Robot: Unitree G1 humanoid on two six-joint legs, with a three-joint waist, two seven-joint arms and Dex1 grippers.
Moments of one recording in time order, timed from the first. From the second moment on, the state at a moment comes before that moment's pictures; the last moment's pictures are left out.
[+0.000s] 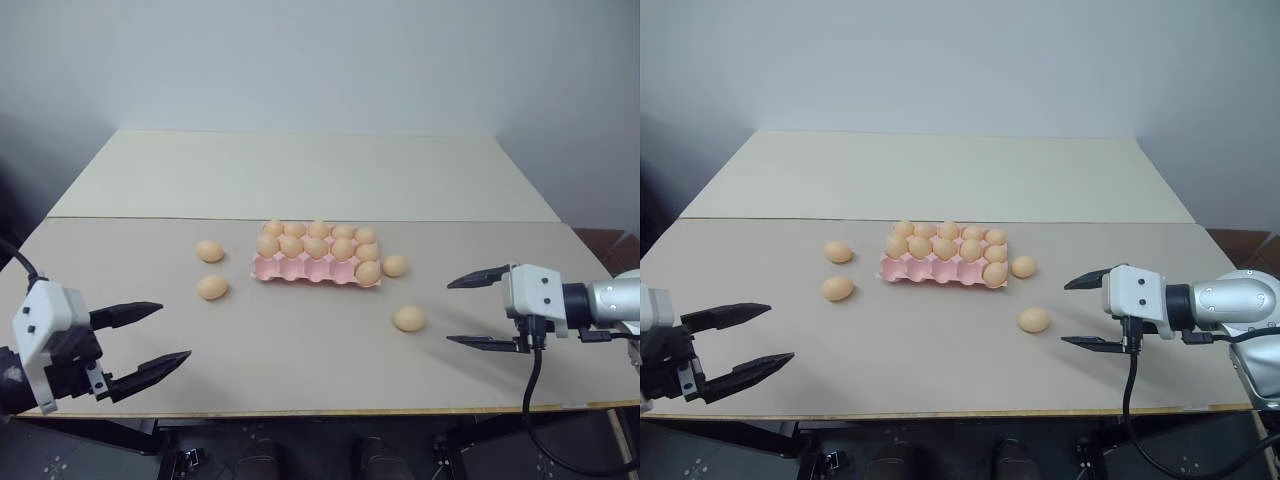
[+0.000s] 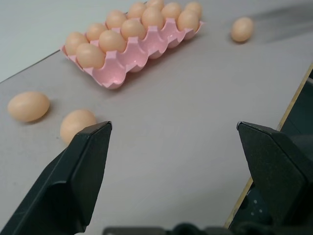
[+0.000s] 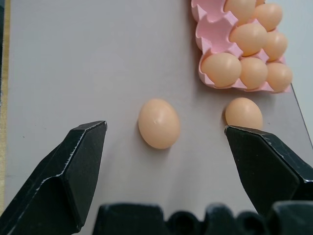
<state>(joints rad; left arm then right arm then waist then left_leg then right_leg) 0.41 0.91 0.84 -0.70 -0.83 0.66 -1.00 -0.21 -1.07 -0.14 -0.20 0.34 0.10 1.26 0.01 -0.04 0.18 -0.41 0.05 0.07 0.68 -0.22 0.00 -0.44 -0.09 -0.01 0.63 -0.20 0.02</state>
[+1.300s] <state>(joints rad) 0.24 0.94 0.50 -0.68 -0.79 0.65 -0.98 -0.35 -0.80 0.17 0.04 0.06 0.03 1.11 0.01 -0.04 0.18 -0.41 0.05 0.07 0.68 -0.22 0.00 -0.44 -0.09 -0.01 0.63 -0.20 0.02</state>
